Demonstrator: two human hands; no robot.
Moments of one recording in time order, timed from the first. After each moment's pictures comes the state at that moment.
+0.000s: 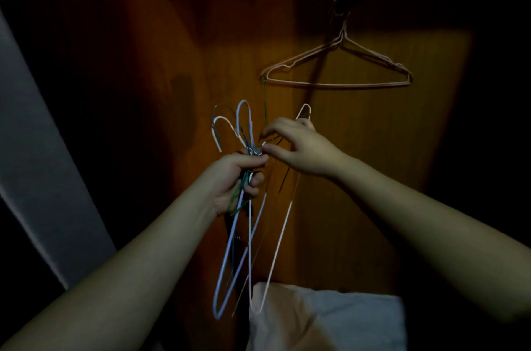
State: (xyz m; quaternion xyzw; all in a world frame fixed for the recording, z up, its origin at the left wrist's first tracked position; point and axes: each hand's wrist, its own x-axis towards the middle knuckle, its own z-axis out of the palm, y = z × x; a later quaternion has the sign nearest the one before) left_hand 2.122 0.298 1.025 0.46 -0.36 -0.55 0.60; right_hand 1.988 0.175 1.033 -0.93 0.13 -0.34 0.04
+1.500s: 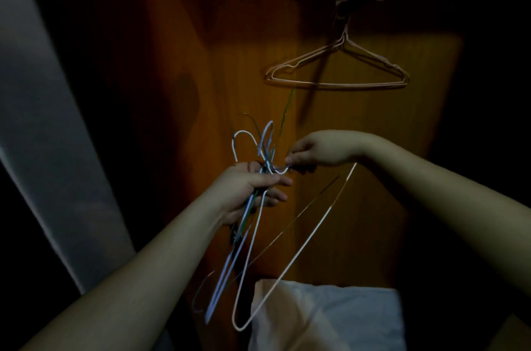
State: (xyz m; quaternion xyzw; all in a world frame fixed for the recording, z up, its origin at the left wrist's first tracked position) left_hand 2.127 0.342 1.009 0.49 -0.44 -0.51 0.56; right_hand 1.975 0.208 1.062 -0.95 0.25 -0.02 0.20
